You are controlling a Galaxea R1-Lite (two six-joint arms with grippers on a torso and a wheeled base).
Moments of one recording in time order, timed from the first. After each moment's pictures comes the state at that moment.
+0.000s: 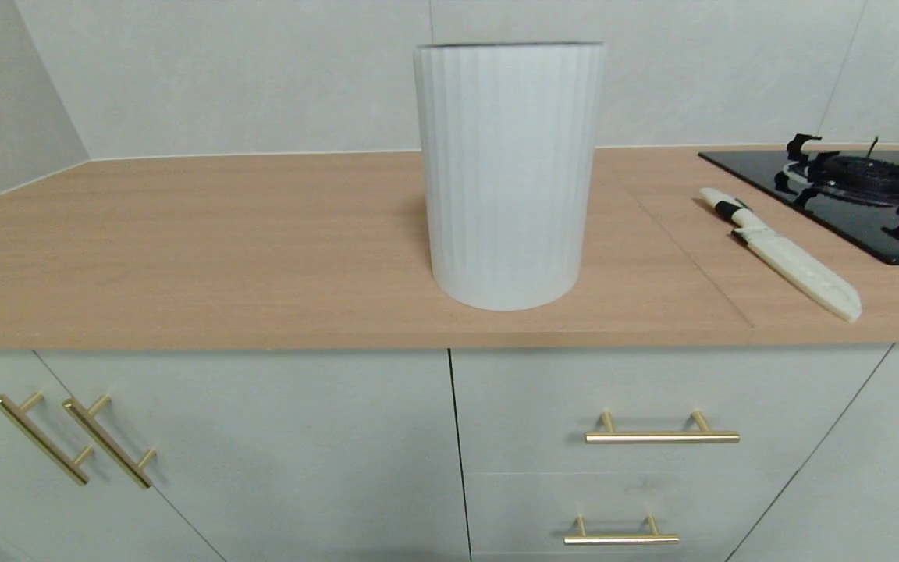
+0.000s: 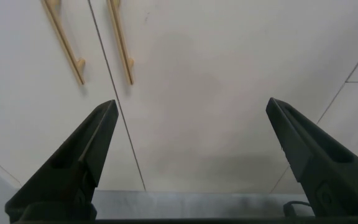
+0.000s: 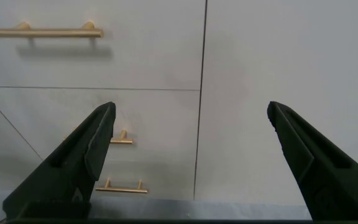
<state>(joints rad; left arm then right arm) 0.01 0.00 0.00 0.00 0.01 0.00 0.00 0.00 0.00 0.00 0.04 0.00</state>
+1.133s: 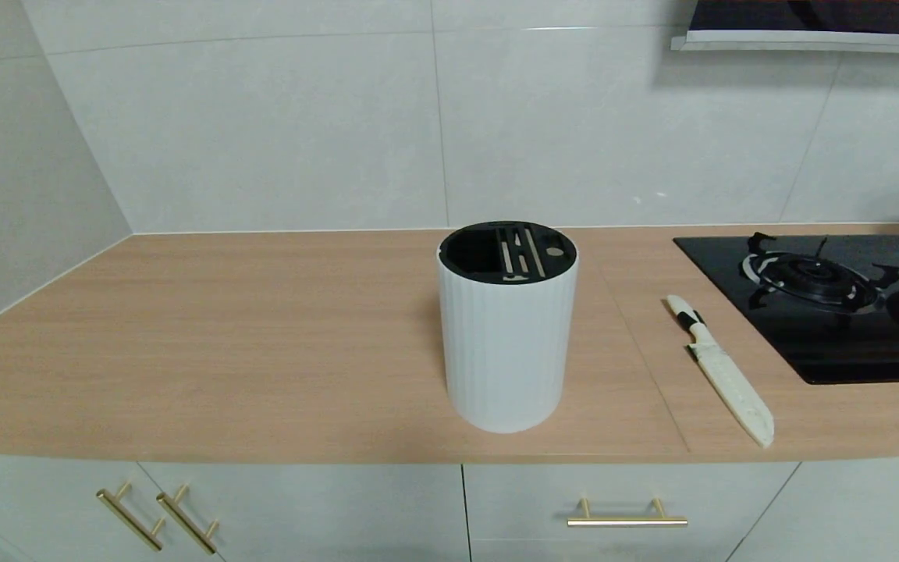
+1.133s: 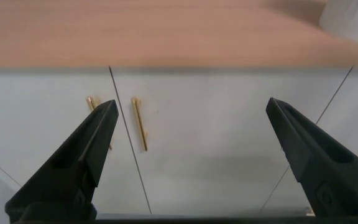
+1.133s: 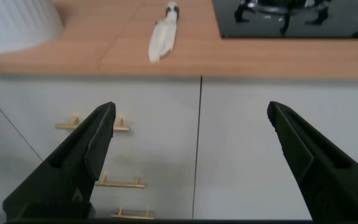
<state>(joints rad) 0.01 0.00 0.00 0.00 0.01 0.00 0.00 0.00 0.00 0.00 0.04 0.00</state>
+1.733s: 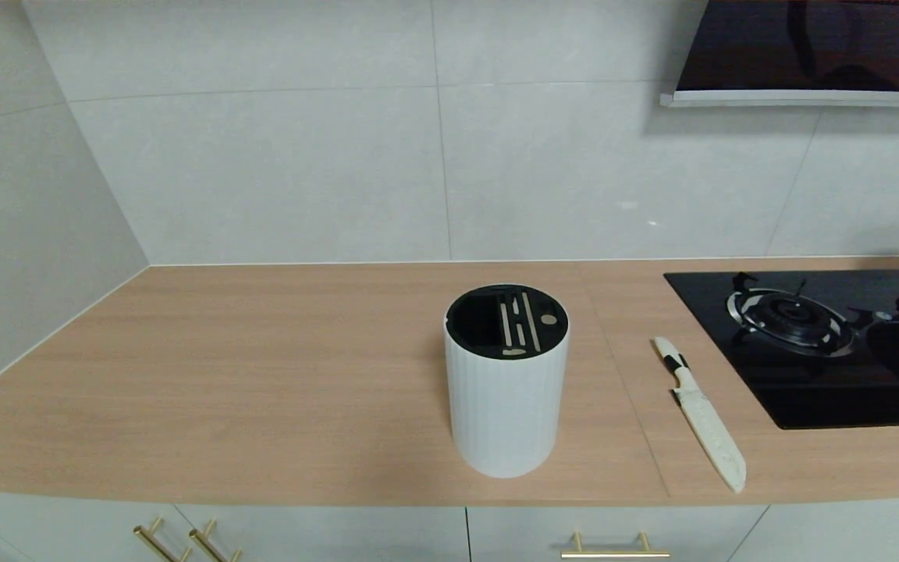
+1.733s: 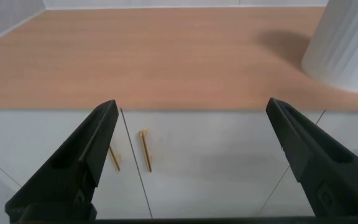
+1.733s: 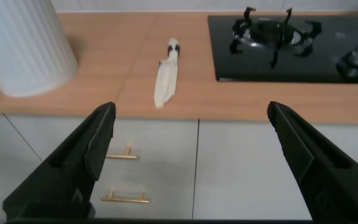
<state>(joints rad) 0.01 0.00 0.00 0.00 0.01 0.00 0.00 0.00 0.00 0.00 0.04 0.00</state>
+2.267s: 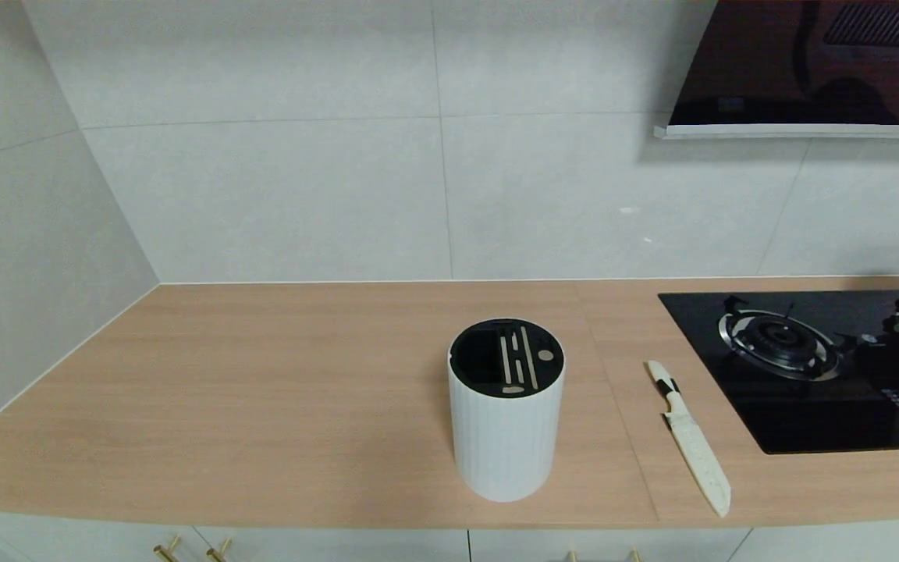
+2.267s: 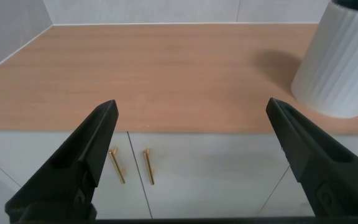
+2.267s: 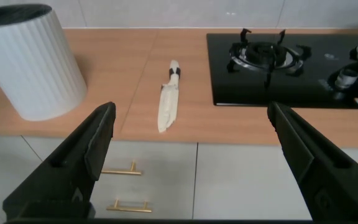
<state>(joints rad) 0.01 0.00 0.00 0.00 0.01 0.00 0.00 0.00 0.00 0.00 0.04 0.00</state>
